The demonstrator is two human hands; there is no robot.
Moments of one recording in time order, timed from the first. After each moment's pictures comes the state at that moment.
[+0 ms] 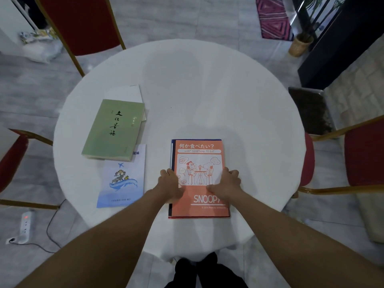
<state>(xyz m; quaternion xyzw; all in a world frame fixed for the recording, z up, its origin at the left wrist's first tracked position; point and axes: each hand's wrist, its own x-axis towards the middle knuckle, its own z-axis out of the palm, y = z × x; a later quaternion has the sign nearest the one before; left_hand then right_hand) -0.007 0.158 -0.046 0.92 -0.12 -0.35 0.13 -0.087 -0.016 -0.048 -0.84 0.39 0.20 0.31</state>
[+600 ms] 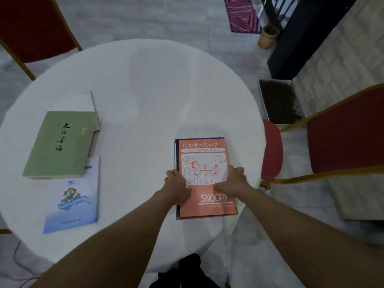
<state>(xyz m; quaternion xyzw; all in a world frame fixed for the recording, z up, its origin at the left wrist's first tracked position) -0.050 0.014 -0.041 0.90 -0.16 -0.39 0.14 -0.139 -0.158 -0.037 -0.81 0.43 0.22 0.33</state>
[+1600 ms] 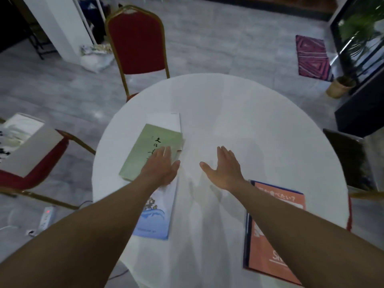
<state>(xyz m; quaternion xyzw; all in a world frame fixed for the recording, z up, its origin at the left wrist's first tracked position) 0.148 0.227 0.037 0.97 -0.13 -0.18 0.12 0.090 0.018 0.028 -0.94 0.16 0.14 0.25</state>
